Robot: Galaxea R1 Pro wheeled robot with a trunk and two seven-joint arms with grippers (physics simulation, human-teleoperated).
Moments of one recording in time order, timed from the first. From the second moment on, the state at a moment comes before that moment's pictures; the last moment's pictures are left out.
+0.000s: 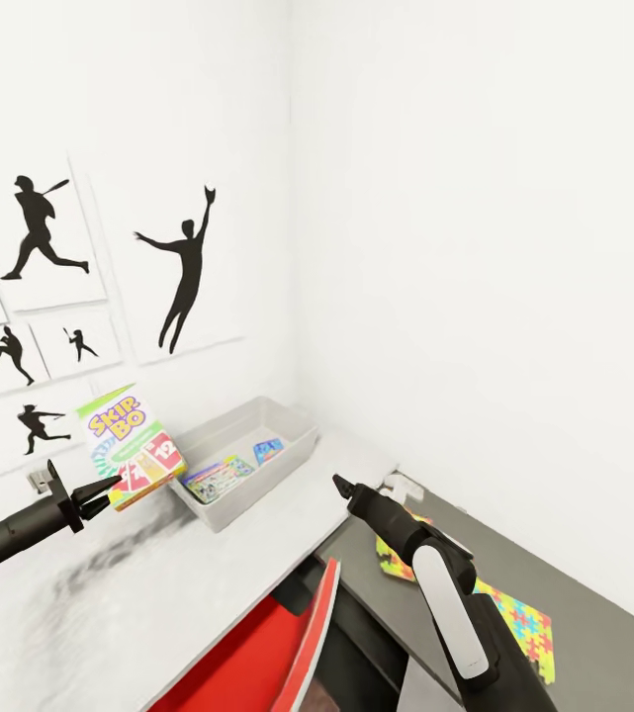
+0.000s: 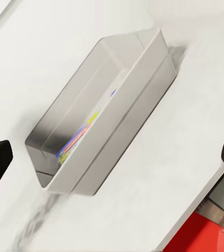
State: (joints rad) left arm -0.60 0.46 0.39 -0.69 0.61 1.03 -1.14; right arm -0.36 0.12 0.17 -1.41 -0.70 0.49 -0.12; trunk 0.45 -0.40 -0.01
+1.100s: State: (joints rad) left arm -0.60 0.46 0.39 -0.69 0.61 1.03 -1.14; right arm -0.36 0.12 0.17 -1.41 -0.70 0.49 -0.12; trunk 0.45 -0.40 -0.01
